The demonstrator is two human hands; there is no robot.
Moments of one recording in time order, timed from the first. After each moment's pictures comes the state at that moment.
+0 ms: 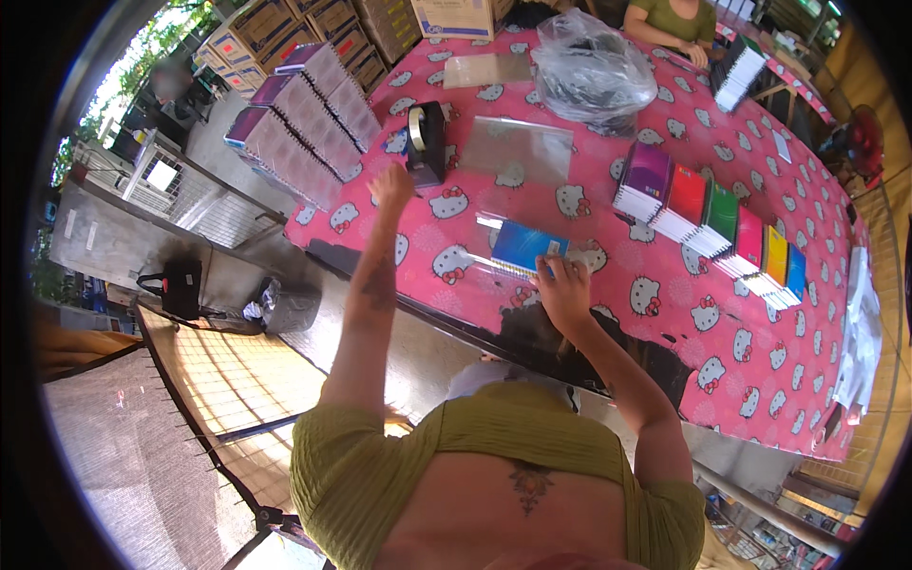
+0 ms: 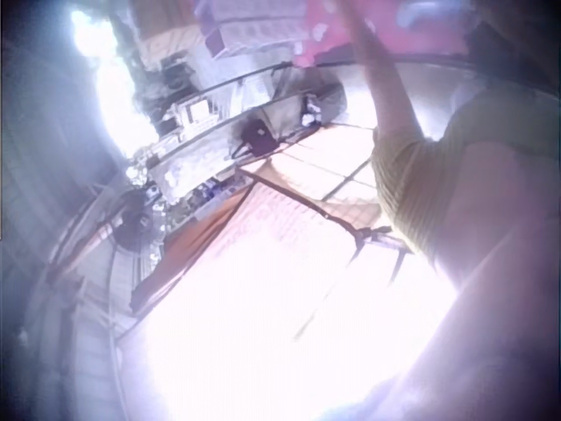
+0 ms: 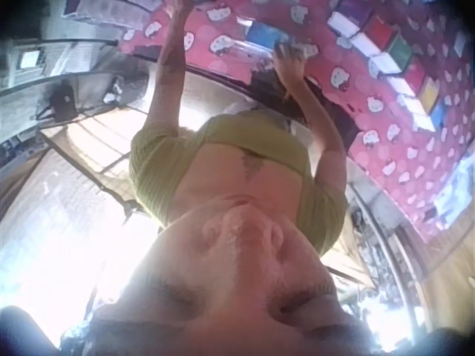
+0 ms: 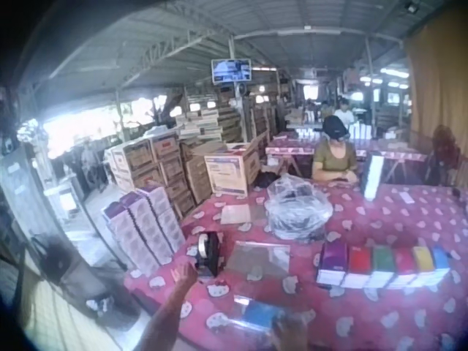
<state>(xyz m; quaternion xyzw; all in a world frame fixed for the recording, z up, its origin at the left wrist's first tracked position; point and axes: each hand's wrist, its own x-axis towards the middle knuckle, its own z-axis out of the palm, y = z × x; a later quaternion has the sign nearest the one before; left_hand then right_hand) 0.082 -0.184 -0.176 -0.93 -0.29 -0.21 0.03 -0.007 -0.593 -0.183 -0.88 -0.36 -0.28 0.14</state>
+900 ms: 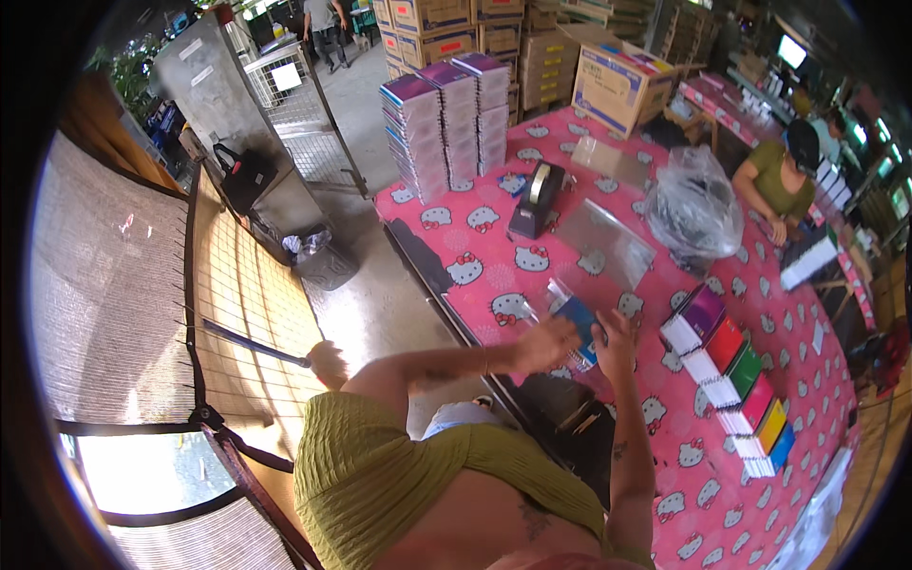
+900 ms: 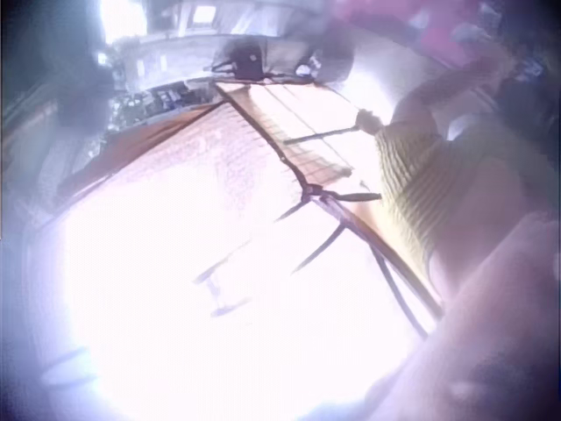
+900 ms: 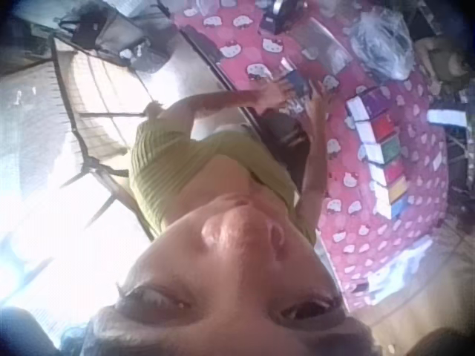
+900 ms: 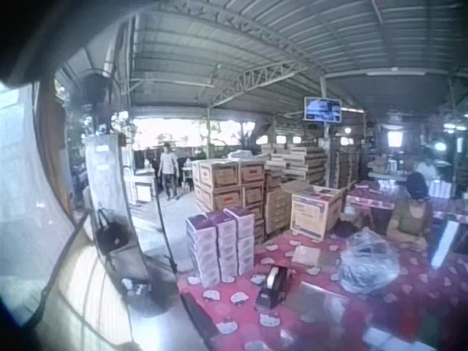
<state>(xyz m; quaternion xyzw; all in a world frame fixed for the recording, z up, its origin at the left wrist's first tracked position) -0.050 -0.420 -0.160 -0.96 0.18 -0.19 -0.10 0.073 -0.599 -0.177 -0.86 -0.41 -0.22 0.21</state>
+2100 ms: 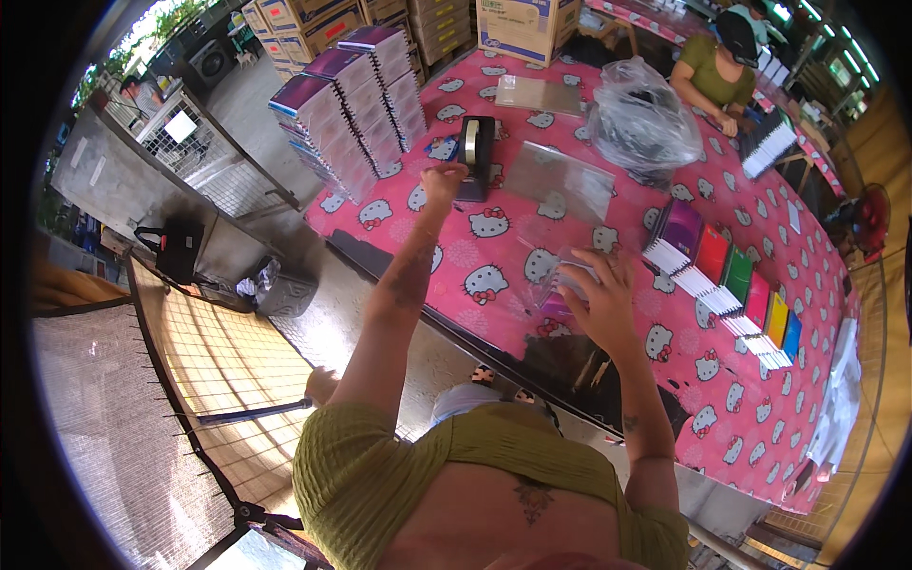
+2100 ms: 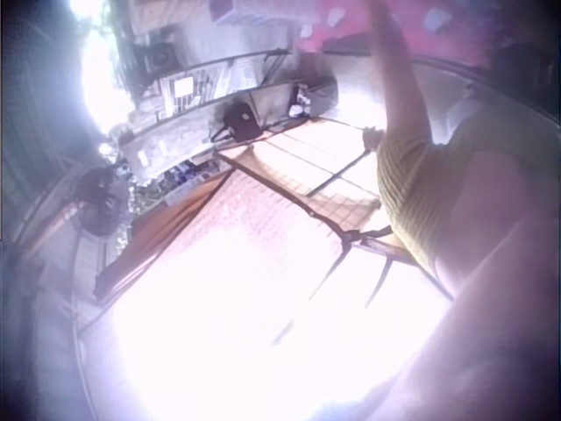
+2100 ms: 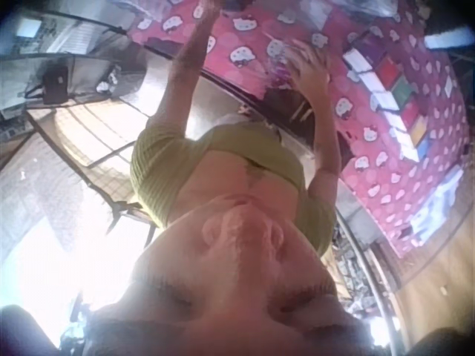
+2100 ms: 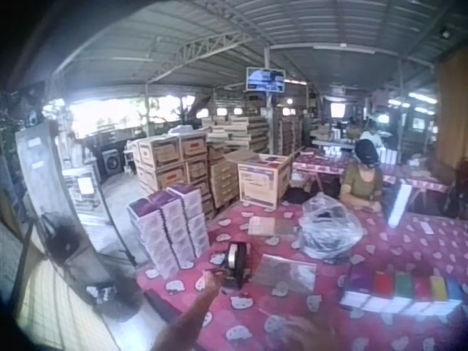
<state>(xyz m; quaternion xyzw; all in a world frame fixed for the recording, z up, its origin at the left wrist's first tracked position) 0.093 -0.151 -0.191 -0.78 -0.28 -0.27 -0.50 0.002 -0.554 -0.039 -0.82 -0.47 -0.19 0.27</state>
